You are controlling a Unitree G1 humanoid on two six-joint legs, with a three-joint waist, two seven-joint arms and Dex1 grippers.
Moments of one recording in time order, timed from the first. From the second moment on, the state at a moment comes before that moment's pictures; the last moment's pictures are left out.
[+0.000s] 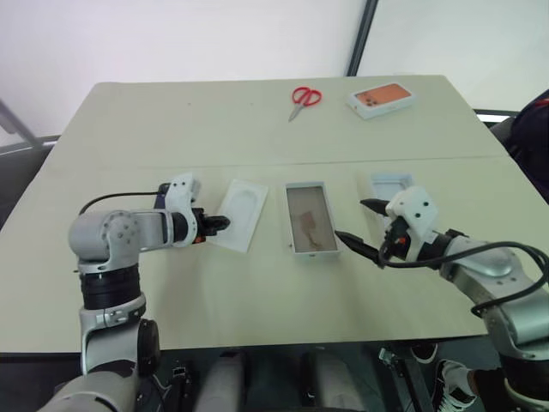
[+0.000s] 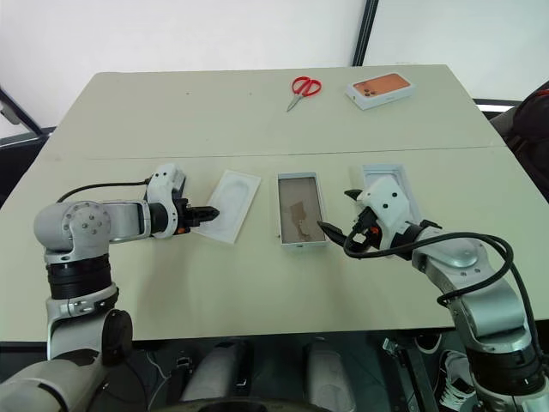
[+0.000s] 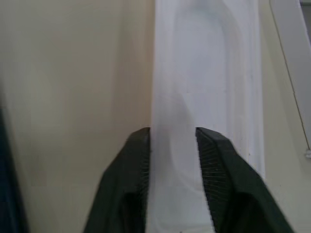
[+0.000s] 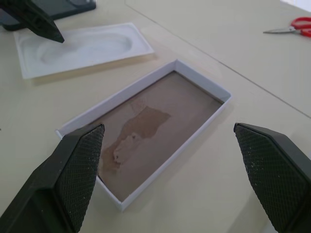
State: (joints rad) left arm -0.64 0.33 0.33 -0.12 -0.54 1.60 -0.22; right arm -0.17 -0.71 -0.11 -0.52 0.42 0.66 0.66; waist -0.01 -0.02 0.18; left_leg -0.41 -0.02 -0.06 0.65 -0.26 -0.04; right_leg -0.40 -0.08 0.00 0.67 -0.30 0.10
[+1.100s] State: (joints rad) left arm -0.77 -0.17 0.70 -0.24 -0.77 1.61 0.11; right arm -0.12 -0.87 -0.21 -0.47 0.38 0.59 0.76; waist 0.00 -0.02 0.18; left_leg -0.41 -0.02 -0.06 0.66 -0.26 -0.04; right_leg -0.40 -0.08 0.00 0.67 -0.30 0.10
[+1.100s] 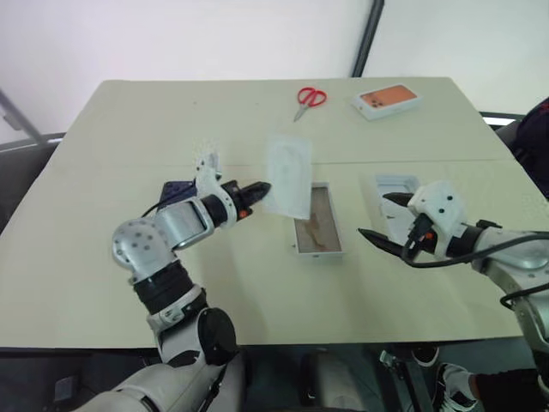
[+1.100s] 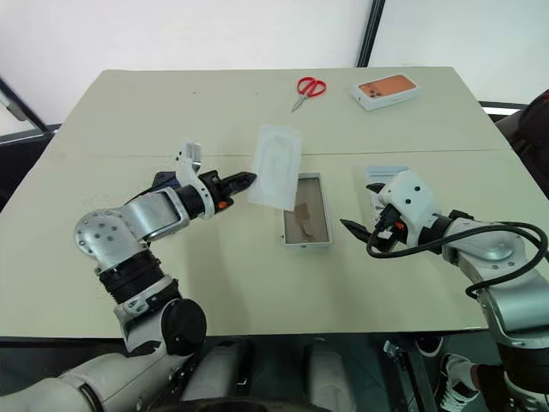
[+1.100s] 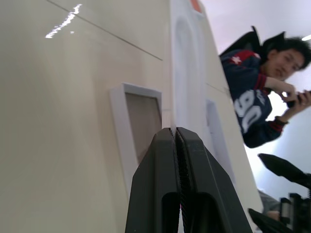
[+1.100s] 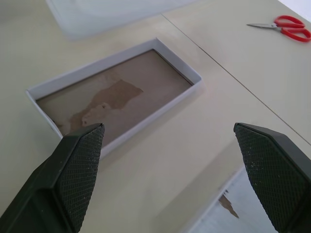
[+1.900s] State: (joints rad) left arm -0.77 -0.17 0.63 -0.09 -0.84 1.58 0.22; right arm -0.13 -0.84 -0.10 -0.51 0.38 0.60 0.78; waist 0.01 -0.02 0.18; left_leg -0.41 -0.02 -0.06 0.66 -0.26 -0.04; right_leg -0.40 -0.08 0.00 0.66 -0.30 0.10
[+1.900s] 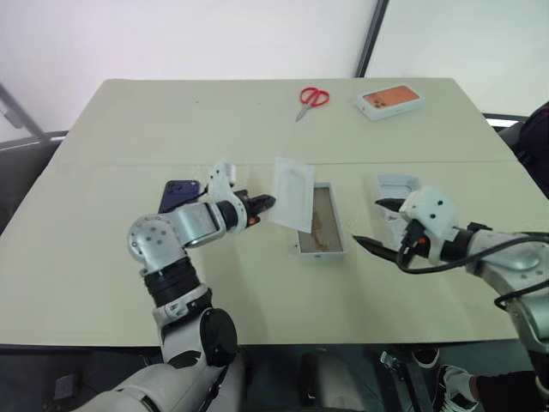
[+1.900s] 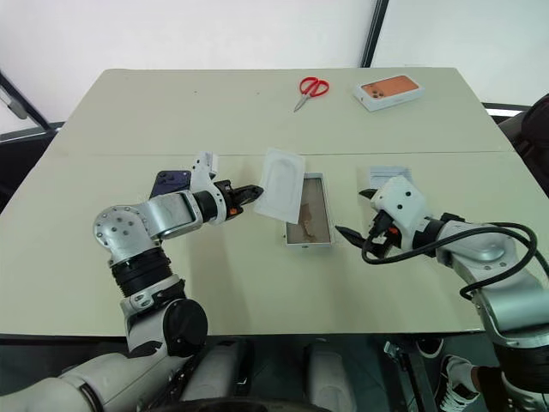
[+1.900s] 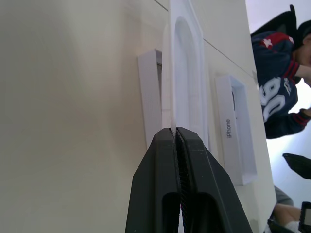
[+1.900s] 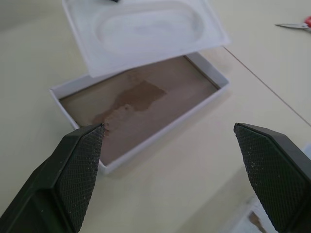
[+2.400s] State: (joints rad) left arm -0.77 -0.17 0.55 -0.01 -0.88 1.56 0.25; right arm -0.17 -0.80 0.03 -0.54 0.36 0.60 0.79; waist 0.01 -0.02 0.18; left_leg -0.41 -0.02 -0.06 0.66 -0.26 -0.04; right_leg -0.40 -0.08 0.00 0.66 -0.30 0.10
